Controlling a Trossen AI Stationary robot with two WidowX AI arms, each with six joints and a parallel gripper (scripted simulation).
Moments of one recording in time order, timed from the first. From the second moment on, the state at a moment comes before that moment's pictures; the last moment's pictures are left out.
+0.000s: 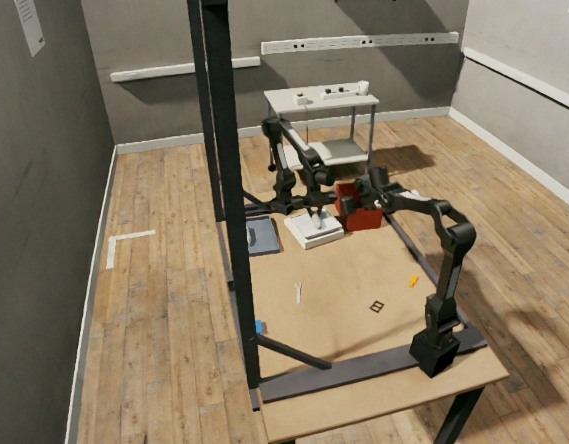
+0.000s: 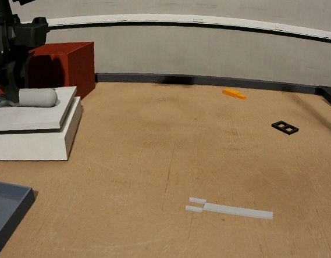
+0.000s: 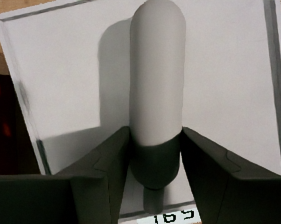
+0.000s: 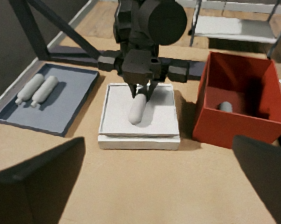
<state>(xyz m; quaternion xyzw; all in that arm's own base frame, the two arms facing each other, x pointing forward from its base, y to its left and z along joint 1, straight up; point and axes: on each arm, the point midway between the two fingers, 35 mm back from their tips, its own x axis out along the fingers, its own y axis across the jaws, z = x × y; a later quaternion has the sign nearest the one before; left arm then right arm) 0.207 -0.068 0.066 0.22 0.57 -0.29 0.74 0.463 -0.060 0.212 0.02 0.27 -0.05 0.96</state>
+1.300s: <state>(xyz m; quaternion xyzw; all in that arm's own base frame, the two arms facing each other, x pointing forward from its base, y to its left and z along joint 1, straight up) 0.231 -0.046 0.162 0.23 0.56 -0.28 0.74 0.467 -0.069 0.214 0.03 0.26 -0.13 0.96</state>
